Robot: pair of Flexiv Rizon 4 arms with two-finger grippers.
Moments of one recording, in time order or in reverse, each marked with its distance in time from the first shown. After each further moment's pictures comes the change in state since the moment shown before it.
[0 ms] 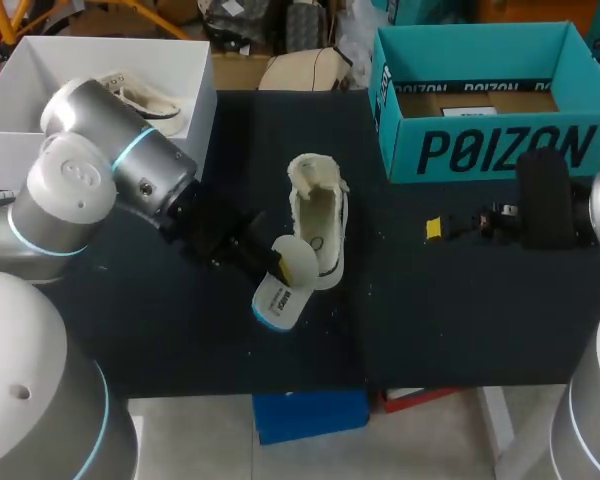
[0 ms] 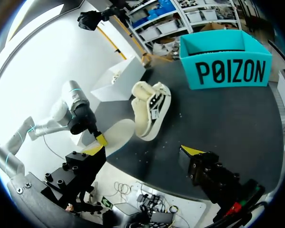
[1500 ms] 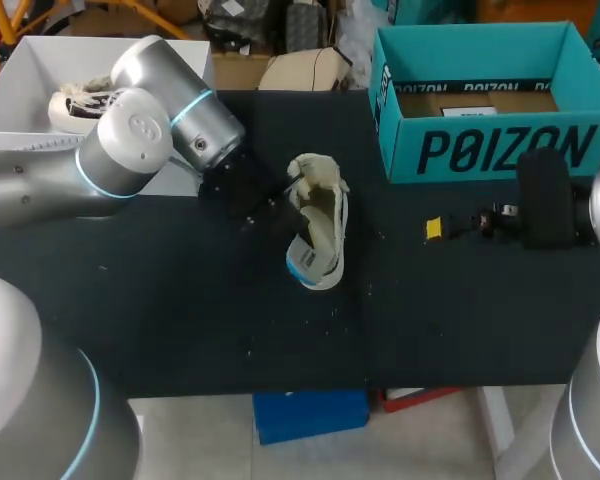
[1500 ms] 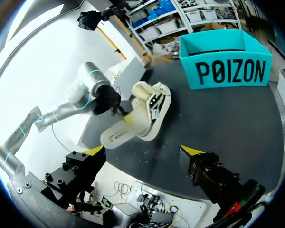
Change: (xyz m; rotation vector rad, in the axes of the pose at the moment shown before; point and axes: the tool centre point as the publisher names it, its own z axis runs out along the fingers) left arm -0.018 0.107 0.006 0.001 0.122 -0.040; right arm 0.000 0.000 0.000 0.000 0.000 0.000
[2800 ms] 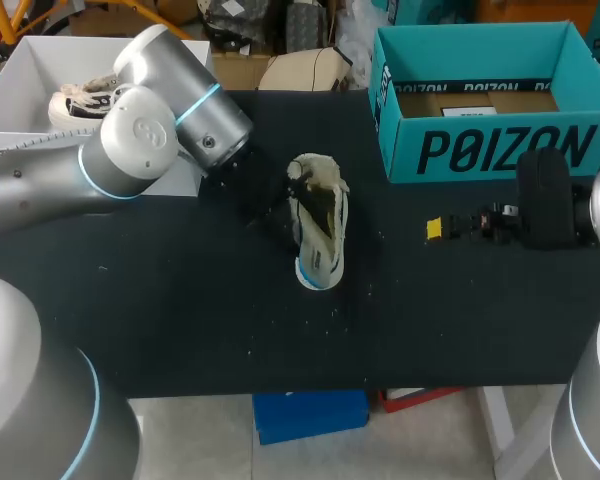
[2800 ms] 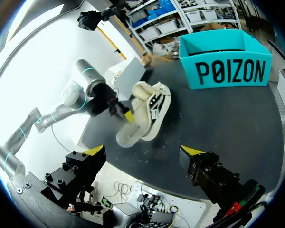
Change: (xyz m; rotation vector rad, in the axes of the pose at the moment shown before) left arm -0.011 -0.010 0.001 -0.087 0.049 0.034; right arm 0.000 0.000 0.000 0.000 0.000 0.000
